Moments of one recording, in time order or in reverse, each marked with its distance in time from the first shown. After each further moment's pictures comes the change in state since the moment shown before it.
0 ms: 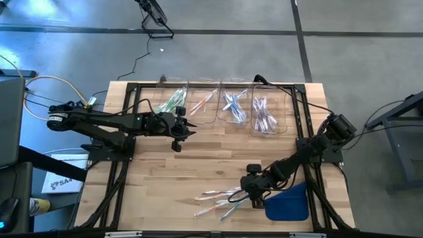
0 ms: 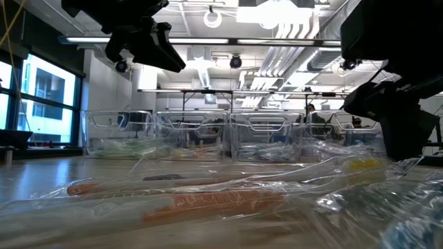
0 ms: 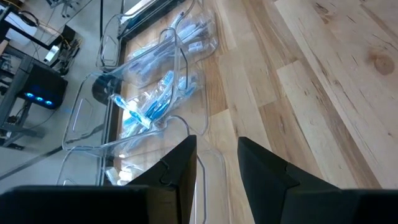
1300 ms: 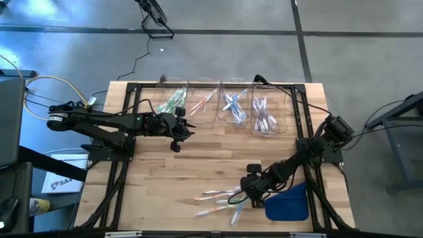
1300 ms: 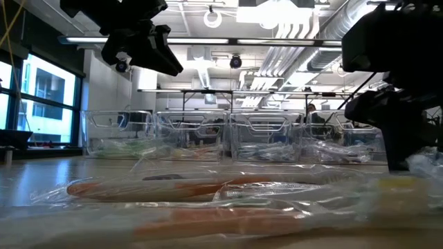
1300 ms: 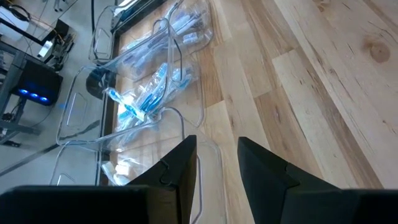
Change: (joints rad) left arm 0.000 0.000 -0.001 -0.034 0.000 0.003; right arm -0.001 0.049 0.000 0.000 0.040 -0.001
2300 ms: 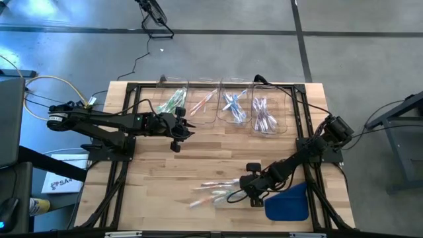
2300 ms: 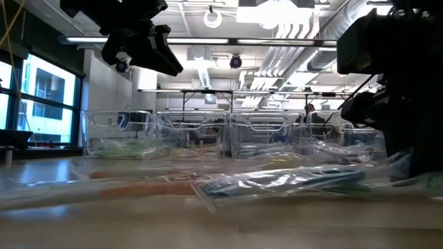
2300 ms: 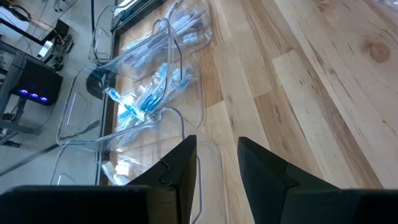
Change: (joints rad) left arm 0.000 0.000 0.000 0.000 0.000 0.000; right arm 0.000 0.000 0.000 0.000 0.008 0.001
